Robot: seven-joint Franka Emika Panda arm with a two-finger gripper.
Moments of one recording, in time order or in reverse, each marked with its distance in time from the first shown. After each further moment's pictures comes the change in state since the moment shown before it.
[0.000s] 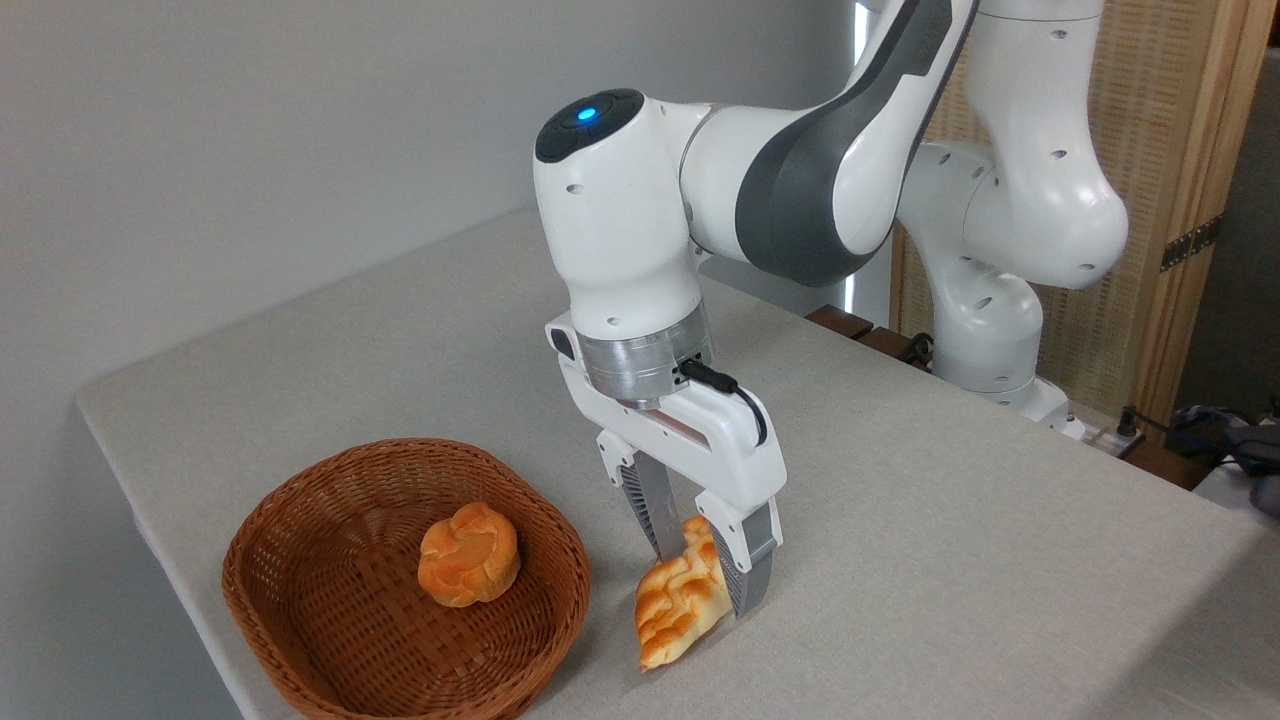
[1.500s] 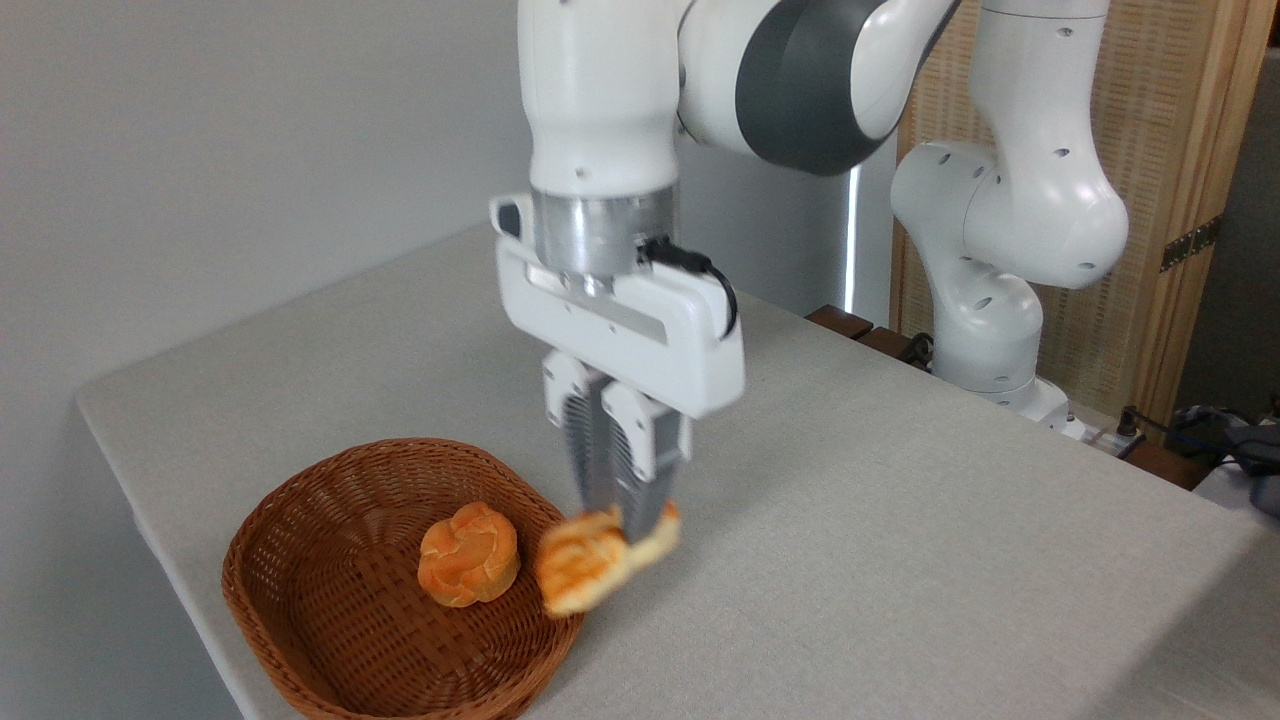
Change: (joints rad) arm 0.004 -0.042 -0.002 0.173 -0.097 0.001 0.003
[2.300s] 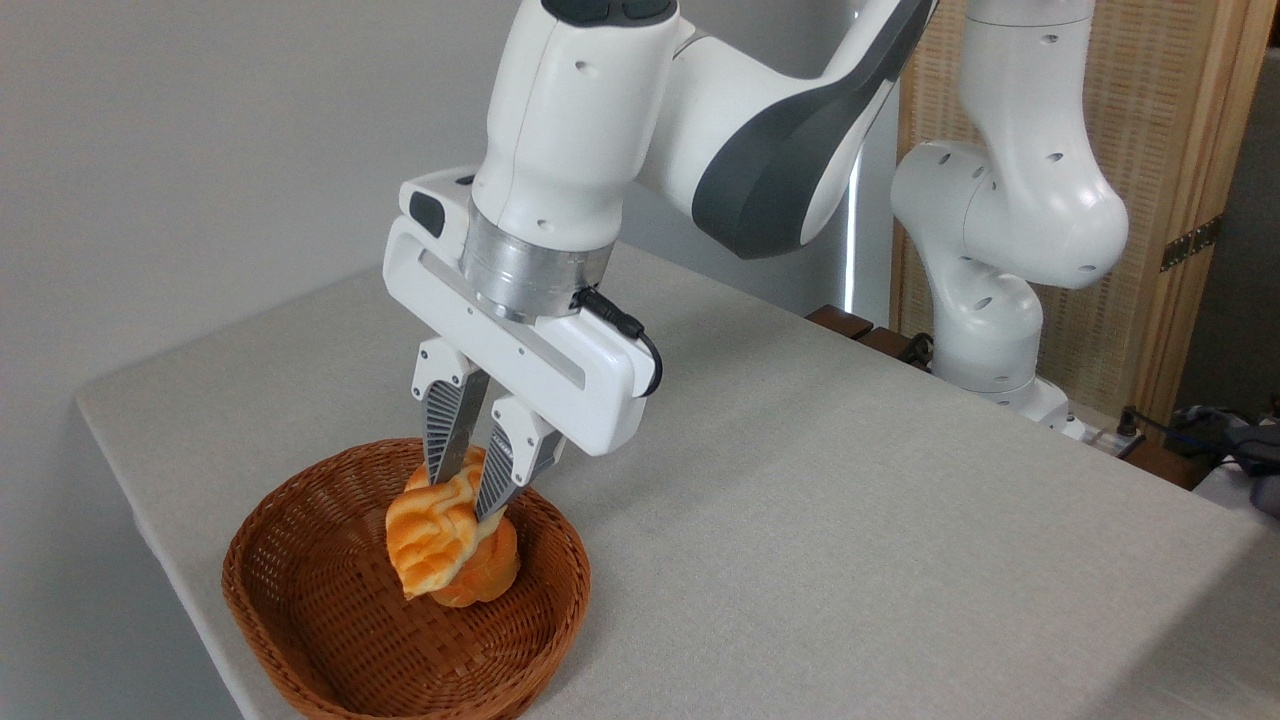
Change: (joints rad) arm 0.001 0.113 -0.019 0.070 -0.464 0.103 0.000
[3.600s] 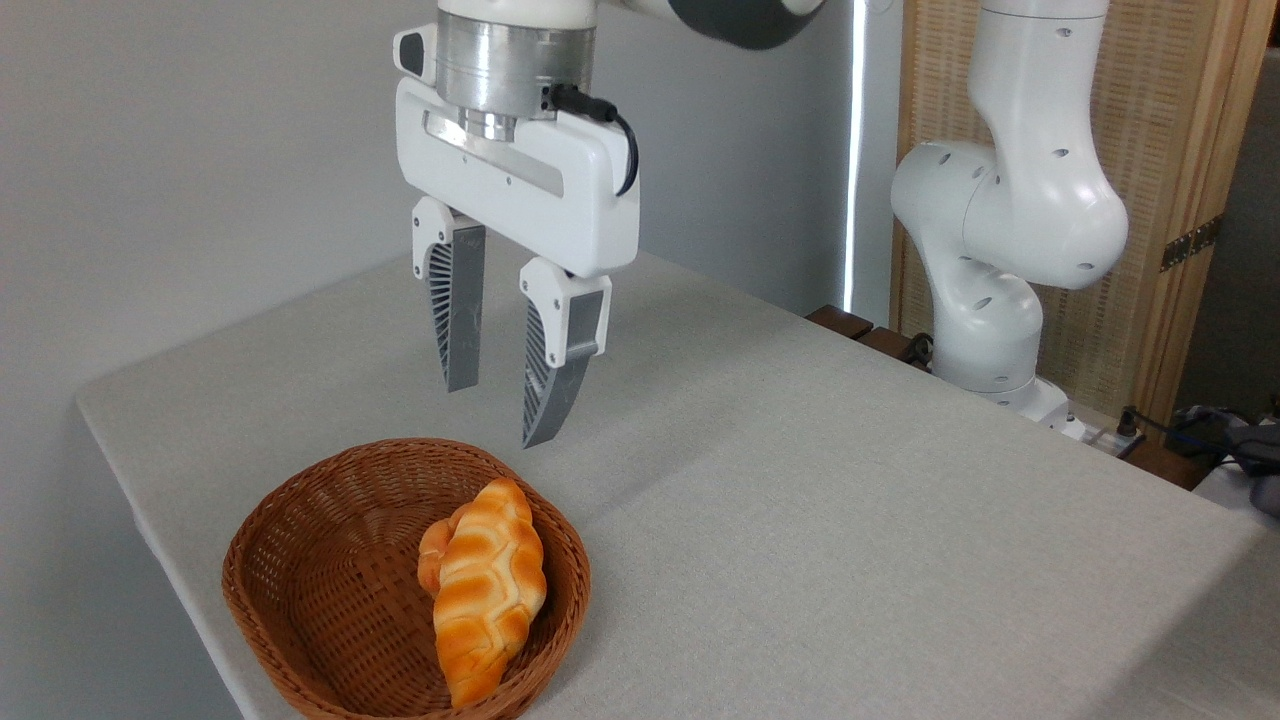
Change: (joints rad) arm -0.009 -0.108 -0.057 0.119 0.384 -0.195 -0.074
